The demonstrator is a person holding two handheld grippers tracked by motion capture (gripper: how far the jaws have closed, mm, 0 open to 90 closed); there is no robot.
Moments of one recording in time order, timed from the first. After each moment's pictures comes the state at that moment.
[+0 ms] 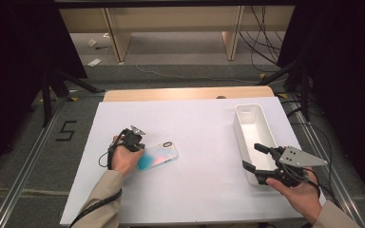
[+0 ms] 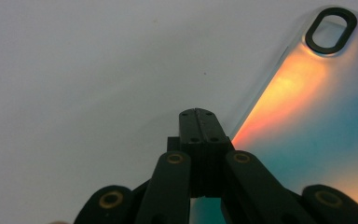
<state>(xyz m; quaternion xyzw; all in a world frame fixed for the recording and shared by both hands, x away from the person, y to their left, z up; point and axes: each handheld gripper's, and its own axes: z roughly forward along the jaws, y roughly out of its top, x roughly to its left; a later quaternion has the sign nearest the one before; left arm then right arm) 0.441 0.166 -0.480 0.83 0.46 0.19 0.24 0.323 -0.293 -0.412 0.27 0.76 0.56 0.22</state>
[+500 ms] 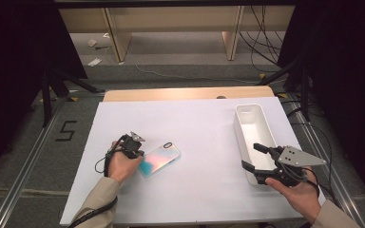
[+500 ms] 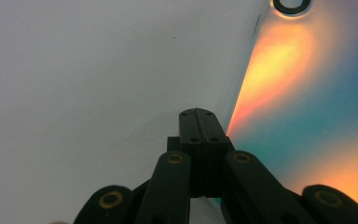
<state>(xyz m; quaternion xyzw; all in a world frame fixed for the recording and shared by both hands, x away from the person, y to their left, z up) 0.418 0.166 -0.477 0.85 0.44 0.17 0.23 0.324 -0.292 -0.412 0.26 0.76 0.55 0.22</state>
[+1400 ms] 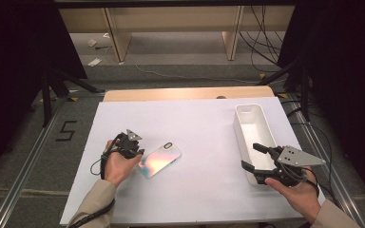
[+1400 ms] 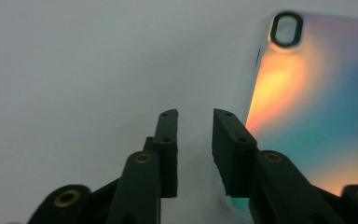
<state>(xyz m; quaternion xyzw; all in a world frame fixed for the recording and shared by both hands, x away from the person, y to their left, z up) 0.412 0.169 -0.453 0.82 0.45 0.21 0.28 0.325 -0.291 -0.412 0.26 0.76 0.55 0.22</state>
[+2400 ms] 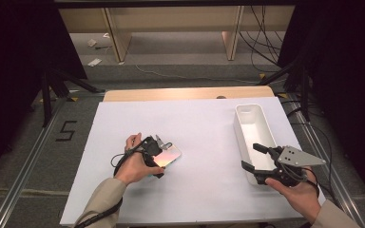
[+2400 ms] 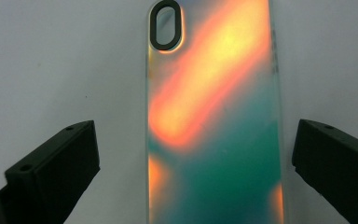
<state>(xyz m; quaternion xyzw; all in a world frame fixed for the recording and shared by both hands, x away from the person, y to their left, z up) 0.410 0.106 -0.461 0.92 0.30 0.18 0.16 0.324 -0.291 -0.412 0.26 0.76 0.56 0.22</state>
